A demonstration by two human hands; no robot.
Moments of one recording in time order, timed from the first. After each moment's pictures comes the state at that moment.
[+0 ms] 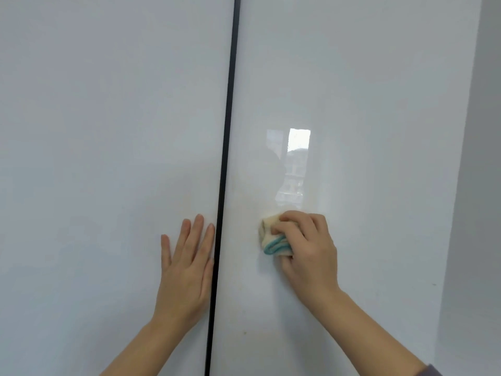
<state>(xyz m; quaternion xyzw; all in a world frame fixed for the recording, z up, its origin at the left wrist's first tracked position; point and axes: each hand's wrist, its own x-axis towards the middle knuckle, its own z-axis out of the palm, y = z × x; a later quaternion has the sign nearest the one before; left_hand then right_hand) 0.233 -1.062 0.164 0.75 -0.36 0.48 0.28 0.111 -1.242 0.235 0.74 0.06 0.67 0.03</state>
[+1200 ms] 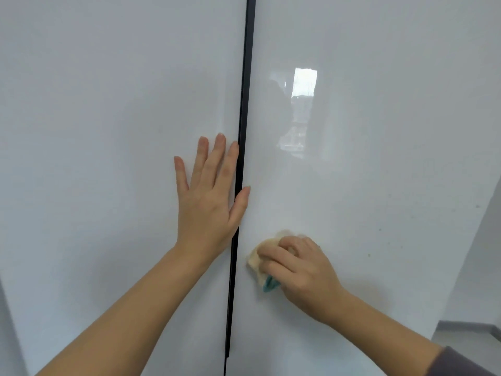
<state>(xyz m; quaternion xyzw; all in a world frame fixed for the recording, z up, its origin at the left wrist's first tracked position) 0.226 -1.064 0.164 0.71 -0.36 0.53 0.29 0.114 -1.229 0.096 0.81 0.20 0.52 0.17</state>
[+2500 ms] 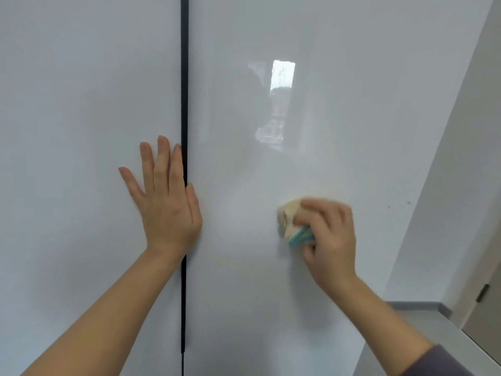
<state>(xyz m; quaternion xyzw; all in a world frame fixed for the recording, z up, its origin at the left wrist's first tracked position) 0.222 -1.103 0.156 0.70 -0.27 0.57 0.34 0.060 -1.307 0.130 0.78 0.02 0.62 0.04</state>
